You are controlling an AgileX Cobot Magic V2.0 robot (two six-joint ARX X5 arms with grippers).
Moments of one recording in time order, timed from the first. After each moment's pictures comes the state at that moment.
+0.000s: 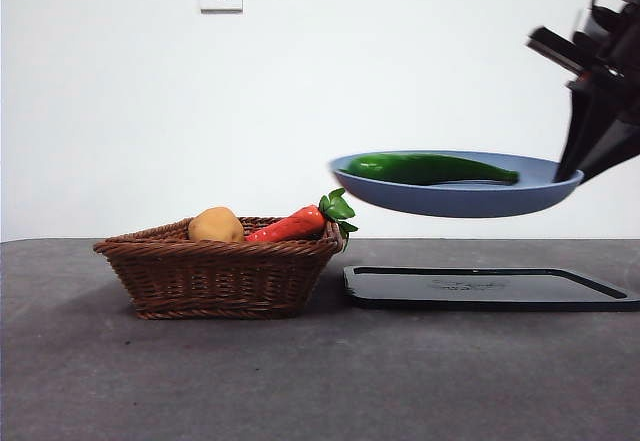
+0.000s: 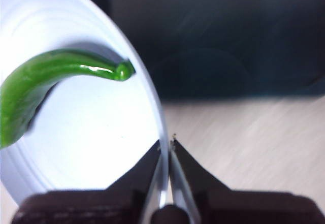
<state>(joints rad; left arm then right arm) -0.78 1.29 1.34 -0.70 0.11 -0.07 0.04 1.47 1.05 -0.65 -0.46 0.29</state>
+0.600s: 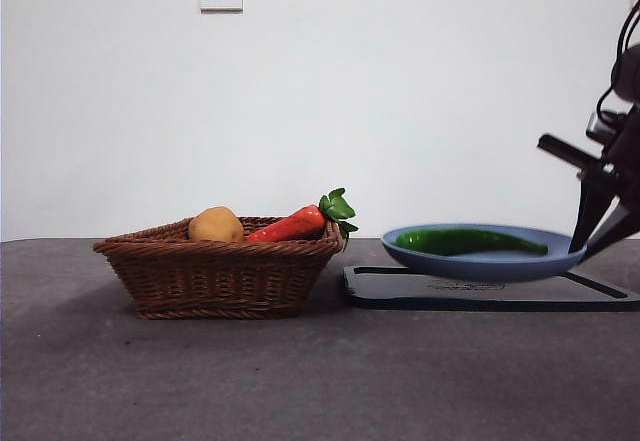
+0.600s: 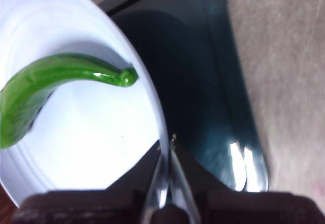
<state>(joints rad) -0.78 1.19 1.34 -0.70 0.11 -0.07 -0.07 1.86 1.24 -0.56 -0.45 0.33</state>
